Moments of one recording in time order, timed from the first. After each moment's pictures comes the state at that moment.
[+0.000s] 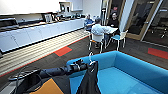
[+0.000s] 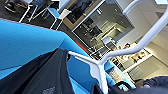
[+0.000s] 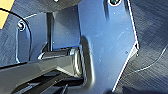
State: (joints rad) left arm 0.31 2.68 -1.65 0.71 0.02 -1.16; right arm -1.50 3.04 -2.74 -0.15 0.13 0.22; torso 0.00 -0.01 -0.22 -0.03
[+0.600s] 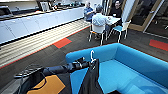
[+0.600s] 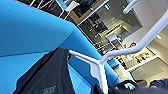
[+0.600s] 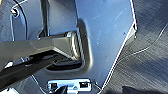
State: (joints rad) left arm 0.28 2.74 -1.72 0.71 0.02 -1.16; right arm -1.49 3.04 -2.74 -0.15 0.14 0.22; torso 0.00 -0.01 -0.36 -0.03
